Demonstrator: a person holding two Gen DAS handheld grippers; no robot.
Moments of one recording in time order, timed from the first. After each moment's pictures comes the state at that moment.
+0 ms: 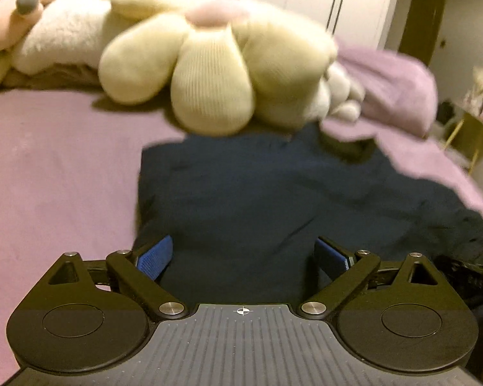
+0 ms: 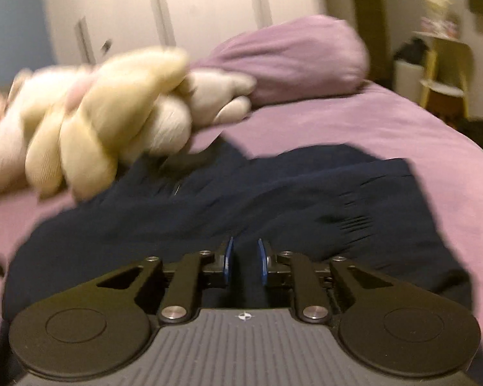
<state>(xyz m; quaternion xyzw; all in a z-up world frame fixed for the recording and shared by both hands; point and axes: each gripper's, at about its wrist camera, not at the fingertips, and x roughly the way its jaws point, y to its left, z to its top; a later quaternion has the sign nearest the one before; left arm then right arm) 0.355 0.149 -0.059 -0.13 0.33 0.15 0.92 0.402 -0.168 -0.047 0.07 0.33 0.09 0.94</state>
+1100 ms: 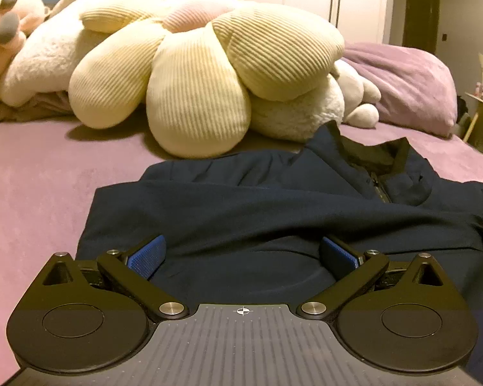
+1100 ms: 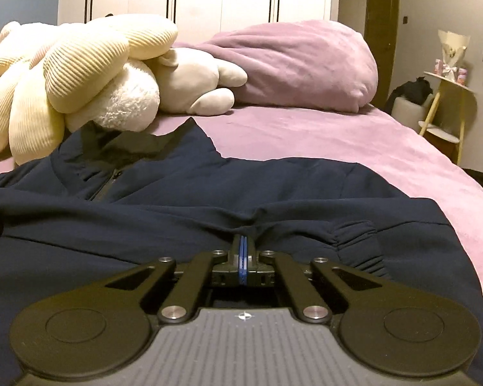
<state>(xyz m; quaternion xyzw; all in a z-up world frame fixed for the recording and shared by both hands) 0.429 0.148 -0.094 -0.09 0.29 0.17 0.94 0.484 -0.164 -0.102 -0.03 0.31 0.07 0.95</state>
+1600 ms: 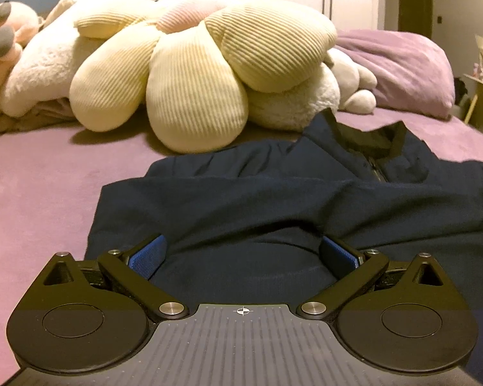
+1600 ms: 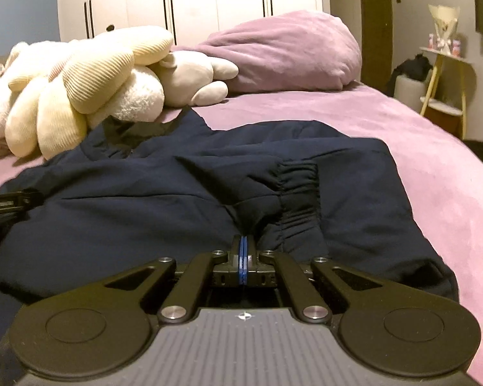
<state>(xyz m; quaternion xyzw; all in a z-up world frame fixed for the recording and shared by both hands) 0.419 0.138 -0.090 -0.05 0.31 0.17 0.94 0.413 -0.210 -0.099 0.02 0.32 0.09 0.94</state>
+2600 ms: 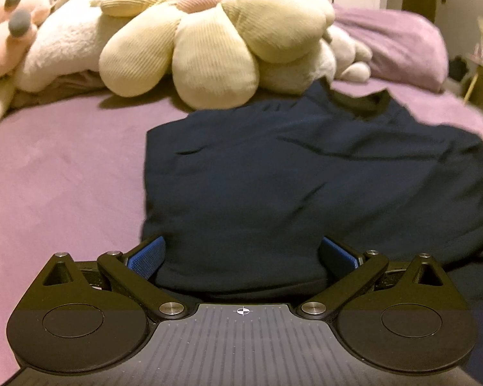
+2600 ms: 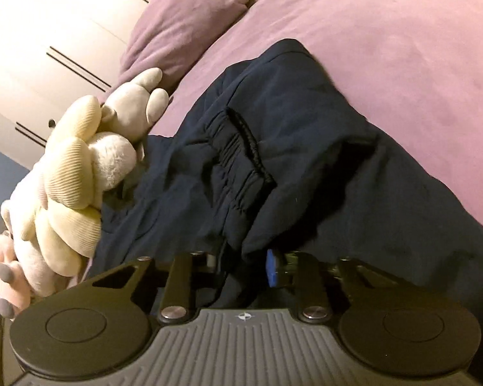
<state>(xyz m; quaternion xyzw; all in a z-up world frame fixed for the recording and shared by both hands) 0.349 0.126 -0.073 -0.06 0.37 0.18 0.91 0.400 -0.282 -0.101 0.38 0.41 0.05 0.83</state>
